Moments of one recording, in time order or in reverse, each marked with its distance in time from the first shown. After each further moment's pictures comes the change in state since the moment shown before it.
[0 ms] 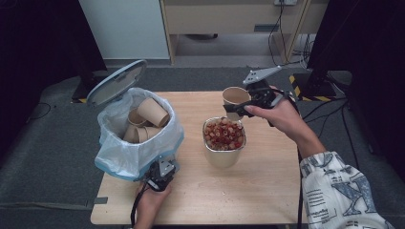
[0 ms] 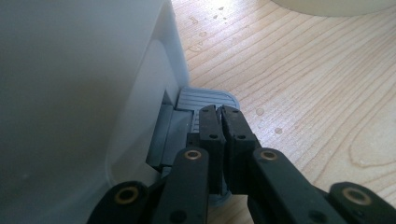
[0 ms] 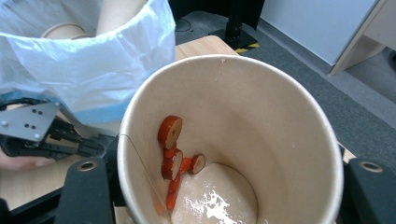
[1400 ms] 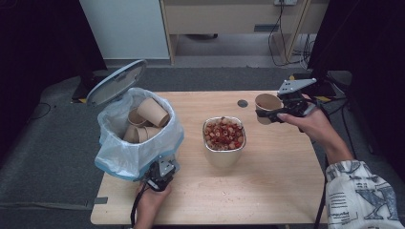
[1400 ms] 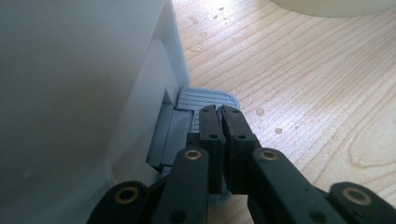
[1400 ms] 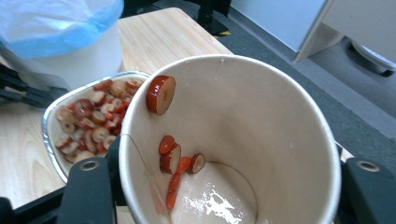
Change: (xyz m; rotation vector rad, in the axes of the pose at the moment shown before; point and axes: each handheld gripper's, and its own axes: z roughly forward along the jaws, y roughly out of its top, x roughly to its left) left arm 0.000 0.000 0.000 0.003 -0.001 0.000; right arm -0.049 -0.074 -0.047 0.018 -0.100 -0.019
